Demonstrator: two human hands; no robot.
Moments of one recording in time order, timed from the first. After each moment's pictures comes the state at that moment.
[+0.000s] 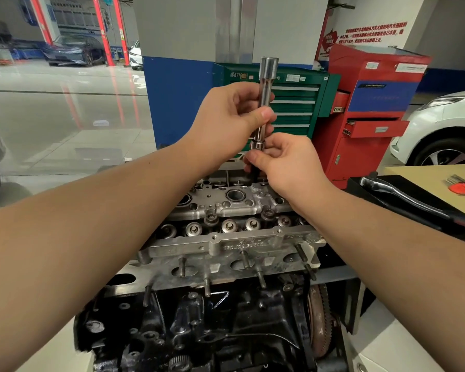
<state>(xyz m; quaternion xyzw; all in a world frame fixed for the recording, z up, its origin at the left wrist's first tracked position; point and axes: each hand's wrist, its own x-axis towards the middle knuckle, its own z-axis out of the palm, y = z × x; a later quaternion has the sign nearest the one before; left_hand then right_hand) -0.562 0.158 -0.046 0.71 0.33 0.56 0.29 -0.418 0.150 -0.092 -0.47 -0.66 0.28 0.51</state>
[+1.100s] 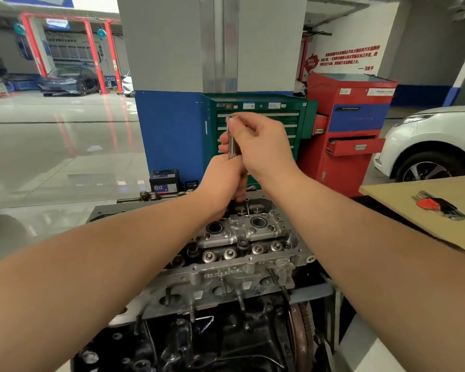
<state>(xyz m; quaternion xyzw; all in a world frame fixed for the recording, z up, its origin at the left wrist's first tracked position) -0.517 0.158 -0.053 0.58 0.39 0.53 0.48 -0.429 0.143 0.000 -0.38 -0.62 0.32 0.61</state>
